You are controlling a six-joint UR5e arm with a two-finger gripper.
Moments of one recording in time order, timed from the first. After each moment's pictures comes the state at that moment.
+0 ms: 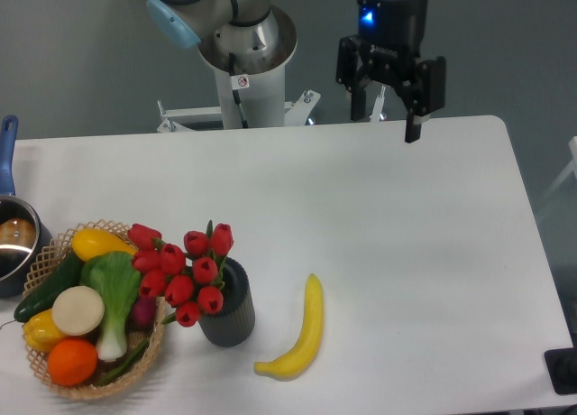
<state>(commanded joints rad) 2.75 -1.51 -1.64 -1.12 1.25 1.55</state>
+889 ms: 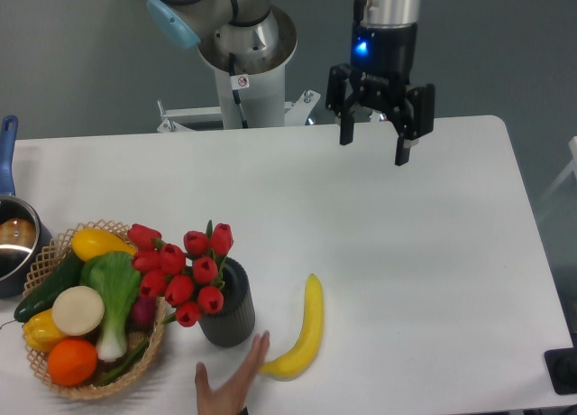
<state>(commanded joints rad) 2.73 -1.50 -1.82 -0.91 1.15 1.38</state>
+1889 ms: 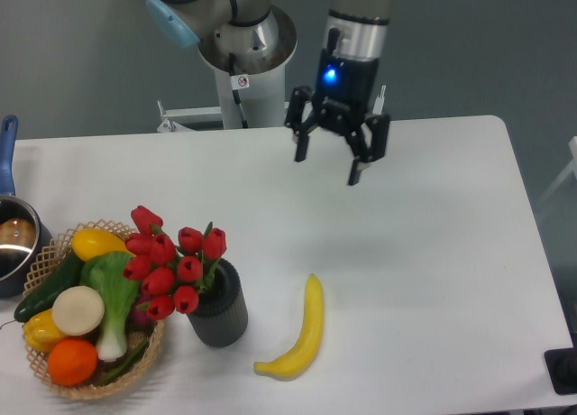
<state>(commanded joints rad) 2.68 -1.49 -2.00 -0.91 0.96 1.31</state>
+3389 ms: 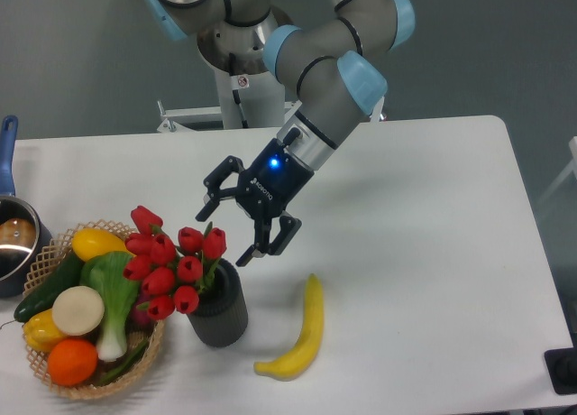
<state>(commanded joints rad) 2.56 -1.79 -1.92 -0.76 0.55 1.29</state>
